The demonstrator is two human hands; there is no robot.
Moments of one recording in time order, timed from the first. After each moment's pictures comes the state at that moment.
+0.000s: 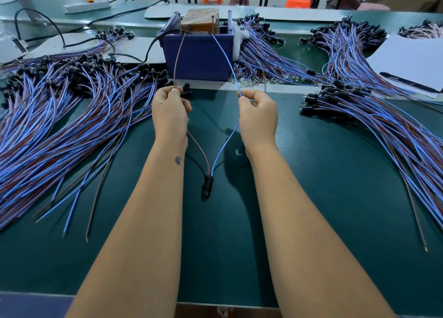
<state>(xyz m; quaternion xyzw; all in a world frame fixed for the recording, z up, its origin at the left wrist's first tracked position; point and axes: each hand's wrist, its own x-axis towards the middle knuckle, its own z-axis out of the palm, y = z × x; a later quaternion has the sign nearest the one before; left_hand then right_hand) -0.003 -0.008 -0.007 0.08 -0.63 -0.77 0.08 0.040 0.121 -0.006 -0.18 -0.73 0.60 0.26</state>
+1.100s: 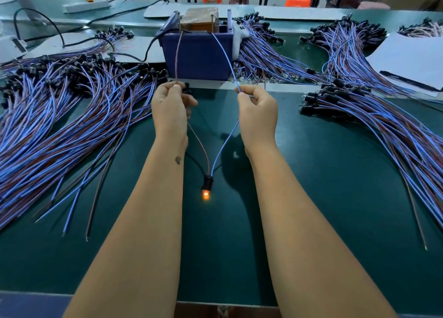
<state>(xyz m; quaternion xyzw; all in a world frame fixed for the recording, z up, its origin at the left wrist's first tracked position) 0.002 -0.006 -0.002 0.06 -0.62 -0.78 0.09 0.043 0.121 -0.004 -0.14 -0.71 0.63 0.28</state>
